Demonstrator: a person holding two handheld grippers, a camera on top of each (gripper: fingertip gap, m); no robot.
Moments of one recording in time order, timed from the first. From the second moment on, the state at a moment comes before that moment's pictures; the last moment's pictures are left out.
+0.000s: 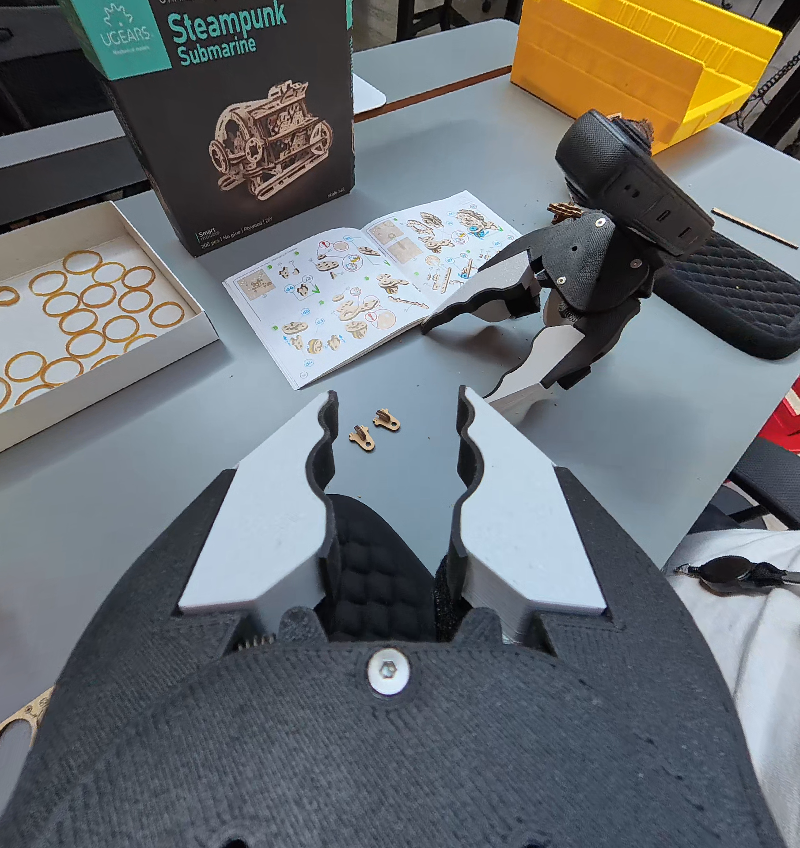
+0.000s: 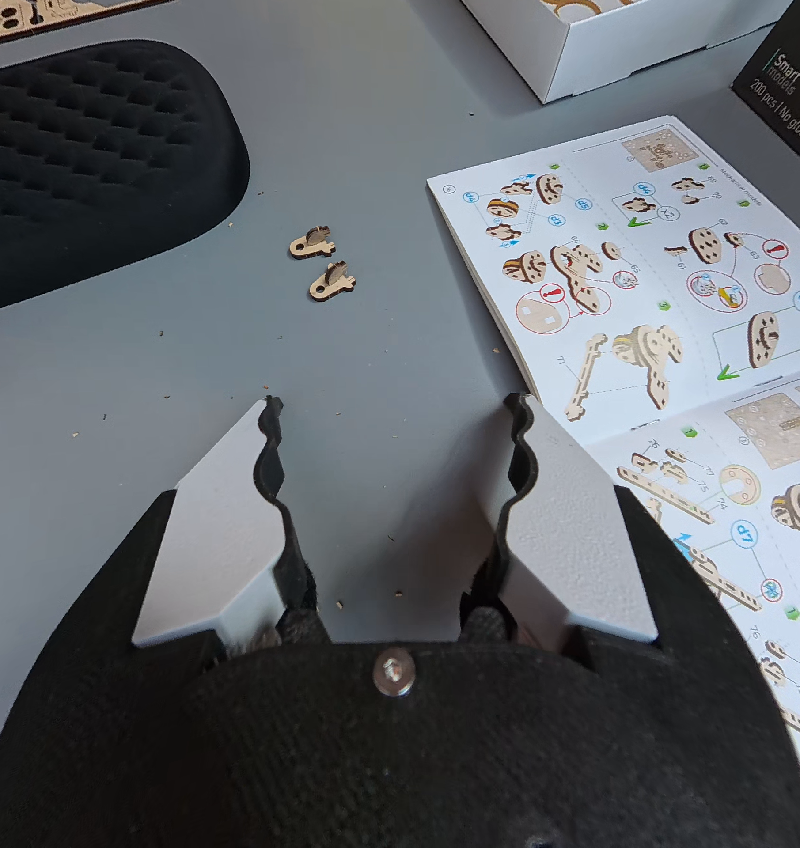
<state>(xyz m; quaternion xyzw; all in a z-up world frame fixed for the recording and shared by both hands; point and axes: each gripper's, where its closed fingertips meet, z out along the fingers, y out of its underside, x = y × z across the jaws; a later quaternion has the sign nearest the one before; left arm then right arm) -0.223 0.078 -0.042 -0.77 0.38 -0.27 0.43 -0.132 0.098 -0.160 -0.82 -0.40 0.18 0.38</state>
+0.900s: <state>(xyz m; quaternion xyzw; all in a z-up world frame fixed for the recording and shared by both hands) -0.212 0.069 -0.040 -0.77 0.41 -0.25 0.42 -0.133 0.098 -0.161 -0.82 -0.40 0.18 0.37</state>
